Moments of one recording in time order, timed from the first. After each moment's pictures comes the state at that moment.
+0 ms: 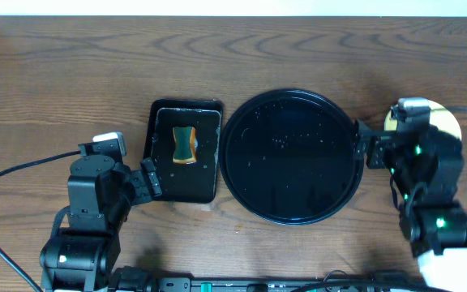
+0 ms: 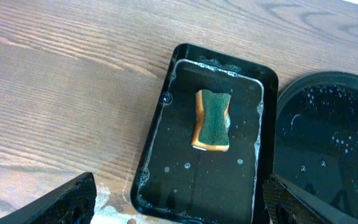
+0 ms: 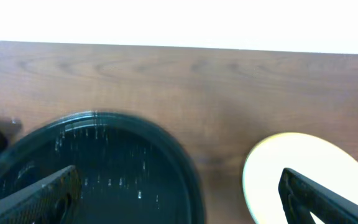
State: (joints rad) left arm -0.08 0.71 0.84 -0.87 -0.06 -0.28; right arm 0.05 0.84 0.69 -0.29 -0.03 0.03
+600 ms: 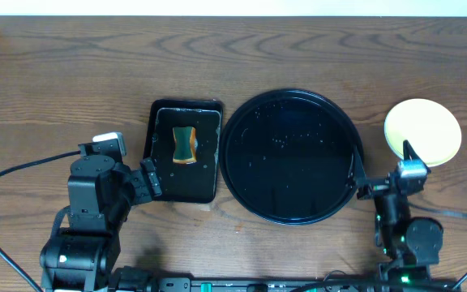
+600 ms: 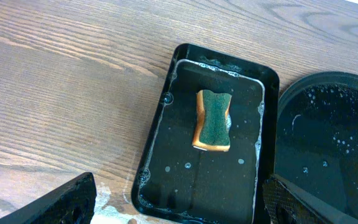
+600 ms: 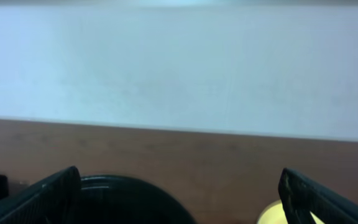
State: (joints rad) left arm -0.08 0.71 0.84 -0.87 -0.06 -0.28; right arm 0.08 0.37 0.07 0.39 -0.03 0.03
